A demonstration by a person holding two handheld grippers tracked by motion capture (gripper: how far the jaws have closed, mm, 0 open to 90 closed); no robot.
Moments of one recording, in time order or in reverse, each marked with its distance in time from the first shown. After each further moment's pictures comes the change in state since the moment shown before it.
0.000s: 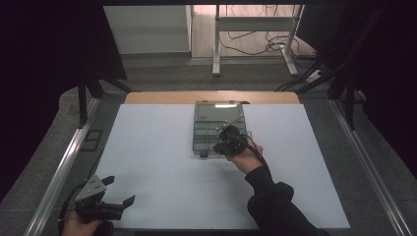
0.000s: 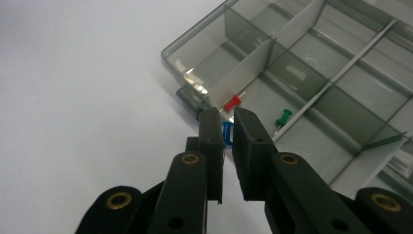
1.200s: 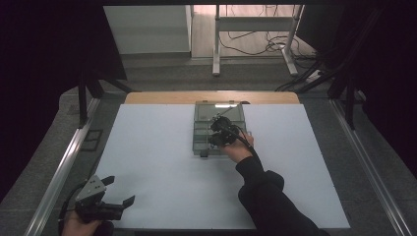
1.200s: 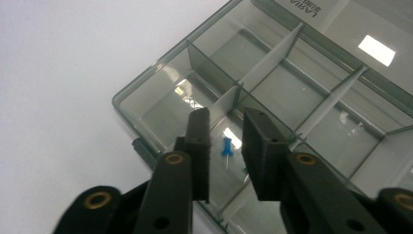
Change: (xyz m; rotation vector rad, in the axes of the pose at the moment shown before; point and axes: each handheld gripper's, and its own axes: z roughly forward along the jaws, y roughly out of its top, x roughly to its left) left arm 0.000 0.000 0.000 0.000 -0.001 0.004; right arm -0.009 0.031 0.024 0.028 -0.079 -0.012
